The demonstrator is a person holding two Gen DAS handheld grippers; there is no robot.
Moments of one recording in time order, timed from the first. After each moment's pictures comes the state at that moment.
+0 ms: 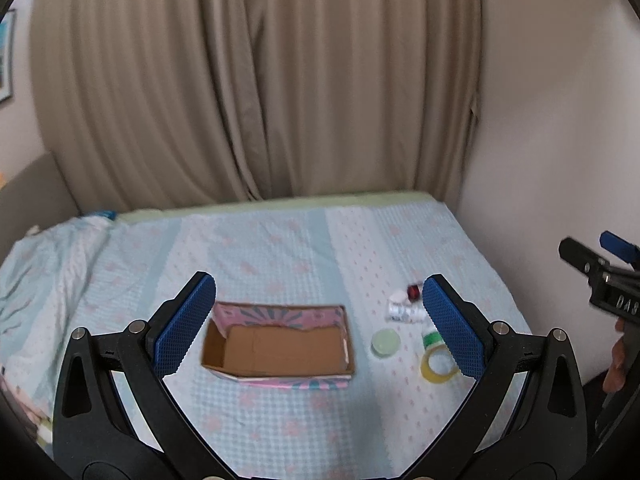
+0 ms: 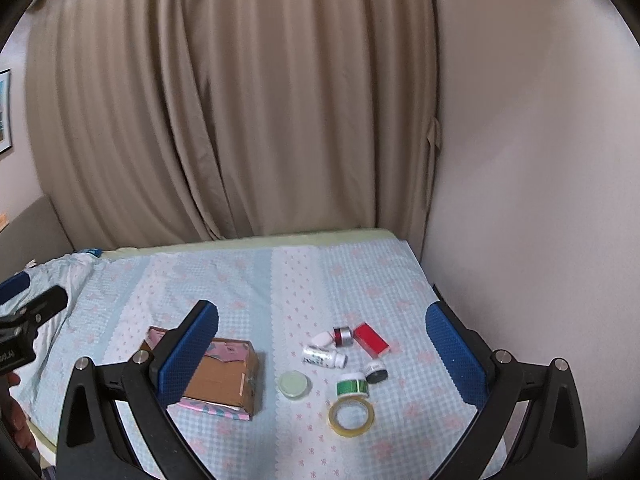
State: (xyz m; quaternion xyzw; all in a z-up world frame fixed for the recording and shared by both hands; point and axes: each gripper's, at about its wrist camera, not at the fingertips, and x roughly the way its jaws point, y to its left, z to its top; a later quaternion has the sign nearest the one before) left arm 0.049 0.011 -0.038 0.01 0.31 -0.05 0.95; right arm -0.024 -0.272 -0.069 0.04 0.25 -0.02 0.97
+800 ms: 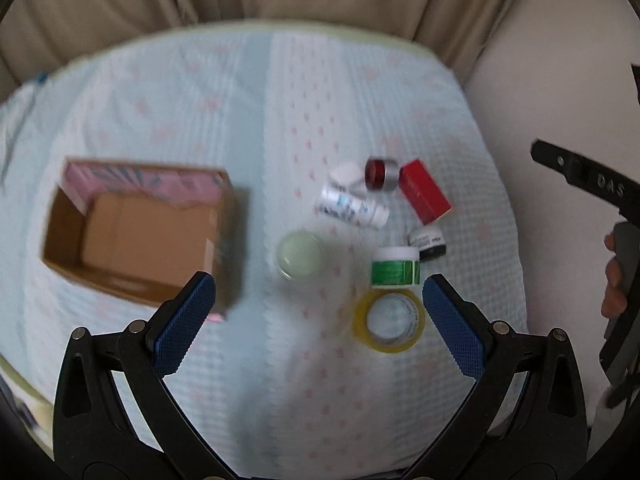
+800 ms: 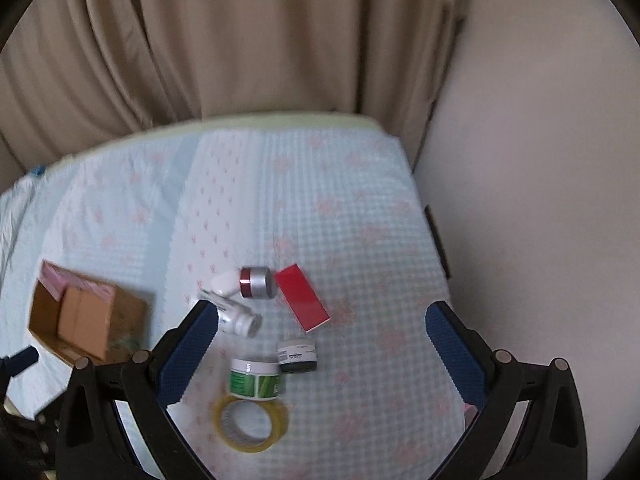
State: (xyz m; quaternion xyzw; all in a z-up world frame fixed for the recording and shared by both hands) left arm 0.209 -0.146 -0.290 -0.07 0.56 -0.04 0.82; right arm 0.235 -0.404 -0.243 -0.03 0.46 0.01 0.89
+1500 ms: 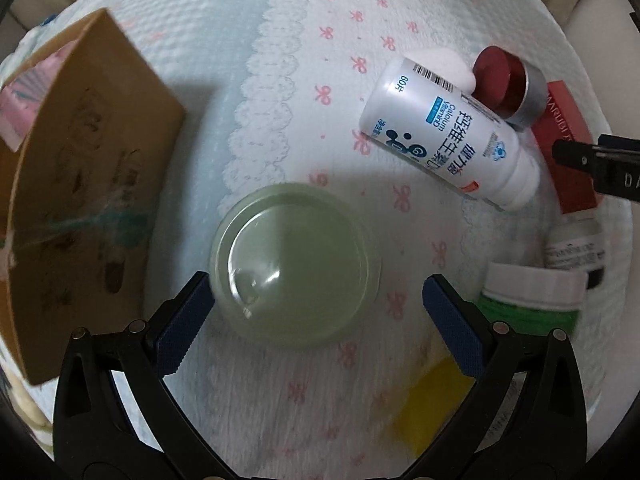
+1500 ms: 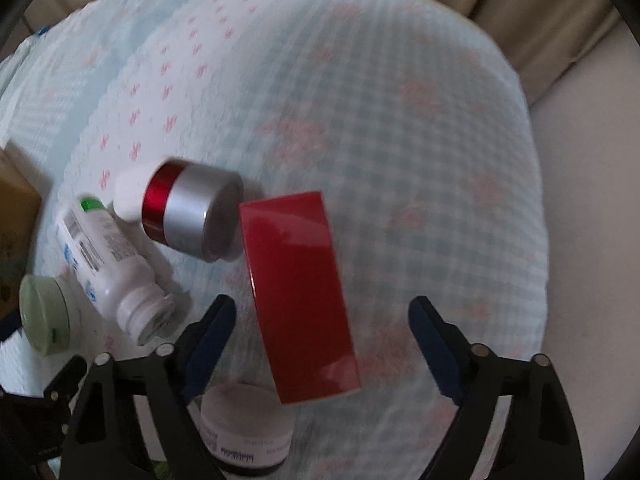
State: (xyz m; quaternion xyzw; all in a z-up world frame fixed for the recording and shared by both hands) left arm 0.269 -0.170 -0.498 -0.05 0.63 0.05 0.77; right arm 0.354 -0.382 -0.453 -0.16 0.57 0.10 0.80
